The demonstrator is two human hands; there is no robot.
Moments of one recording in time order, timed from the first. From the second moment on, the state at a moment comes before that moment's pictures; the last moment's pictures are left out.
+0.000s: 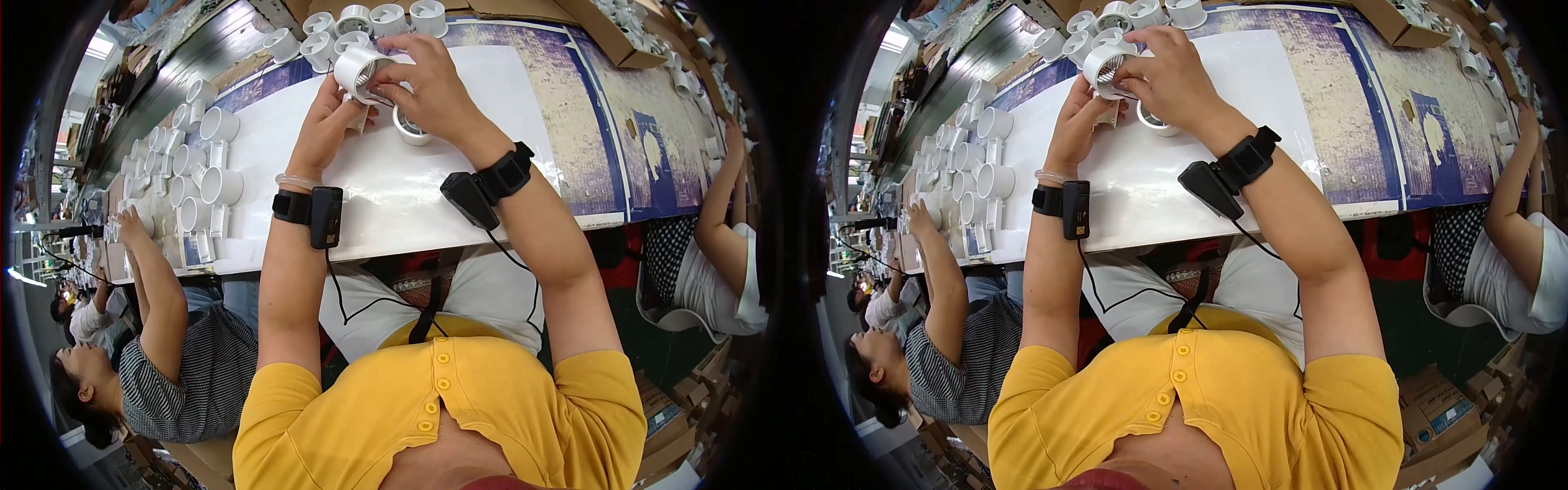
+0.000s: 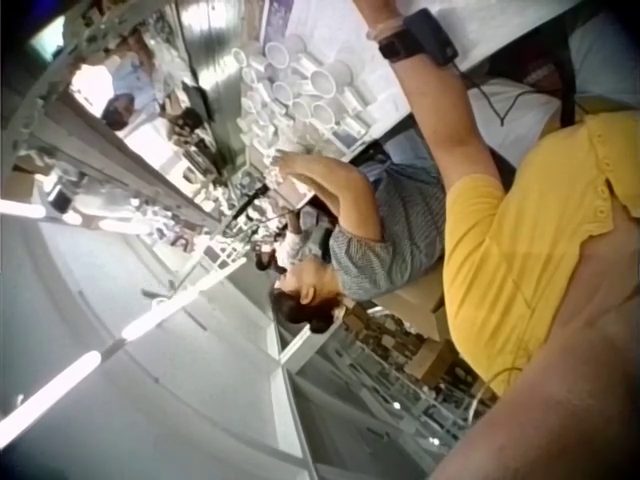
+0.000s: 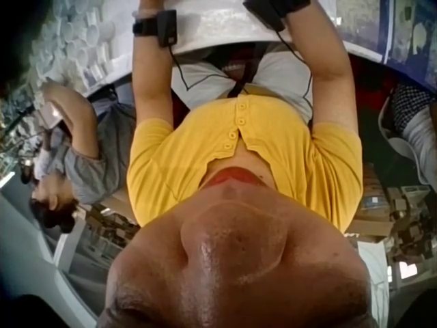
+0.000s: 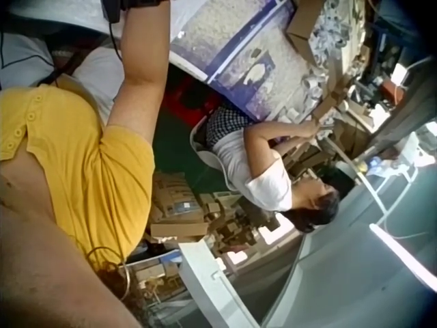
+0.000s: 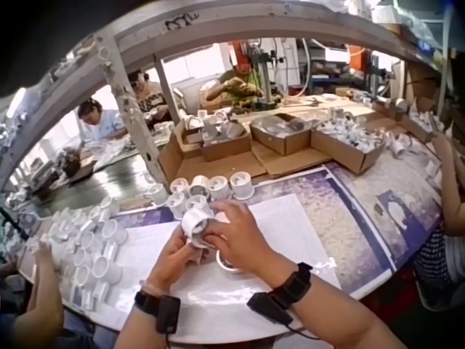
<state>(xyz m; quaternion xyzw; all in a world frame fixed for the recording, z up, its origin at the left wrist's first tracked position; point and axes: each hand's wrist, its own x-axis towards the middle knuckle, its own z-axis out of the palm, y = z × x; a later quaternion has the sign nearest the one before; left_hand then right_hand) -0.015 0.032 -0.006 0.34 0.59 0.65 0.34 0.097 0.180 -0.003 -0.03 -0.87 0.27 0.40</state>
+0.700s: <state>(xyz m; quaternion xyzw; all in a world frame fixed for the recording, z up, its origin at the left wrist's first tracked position) -0.010 0.030 0.000 0.35 0.59 0.62 0.39 0.096 0.189 0.001 0.07 -0.89 0.24 0.39</state>
